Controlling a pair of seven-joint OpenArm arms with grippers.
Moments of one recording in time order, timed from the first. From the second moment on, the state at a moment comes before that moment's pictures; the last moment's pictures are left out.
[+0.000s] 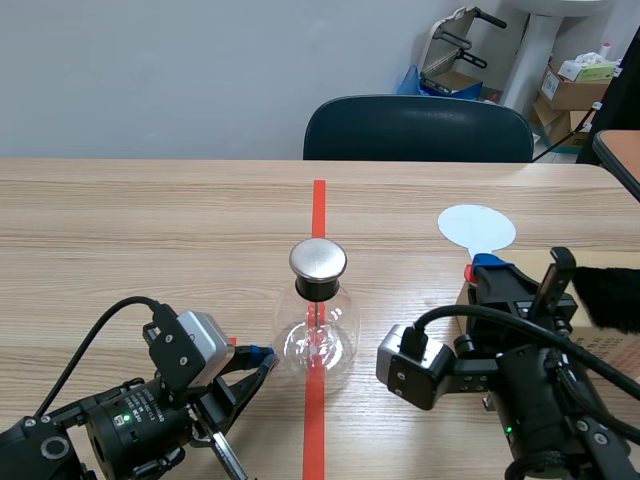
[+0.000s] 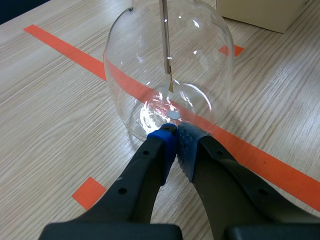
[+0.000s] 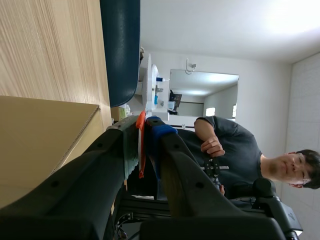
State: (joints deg) left arm 7.1 -24.9 34.8 67.6 0.9 -12.0 -30.2; right arm -30.0 7.8 -9.0 92.5 -91.3 -26.0 -5.6
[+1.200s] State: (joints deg) left arm 7.1 -24.9 34.8 67.6 0.9 -12.0 -30.2; right arm -30.1 7.8 -9.0 92.5 -91.3 -25.0 -4.9
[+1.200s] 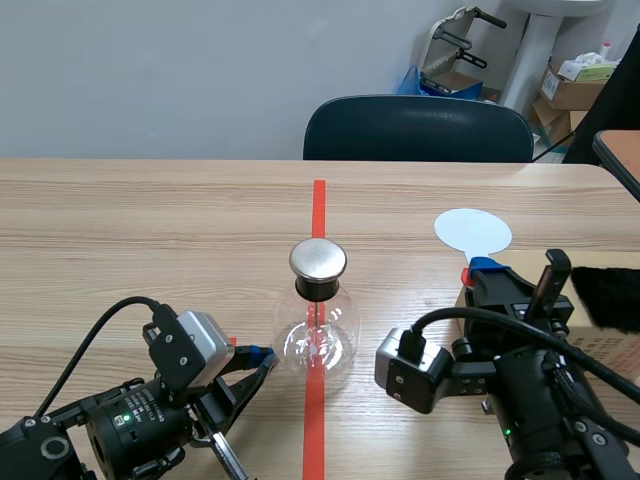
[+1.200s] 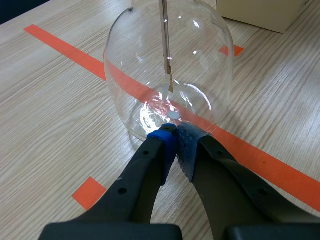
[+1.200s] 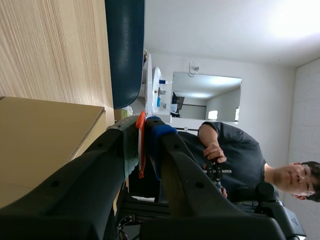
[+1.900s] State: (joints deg) left arm 7.3 -26.9 34.8 69.2 -0.9 -12.9 -32.4; right arm -30.3 7.8 -9.0 92.5 -91.3 -28.2 -4.9
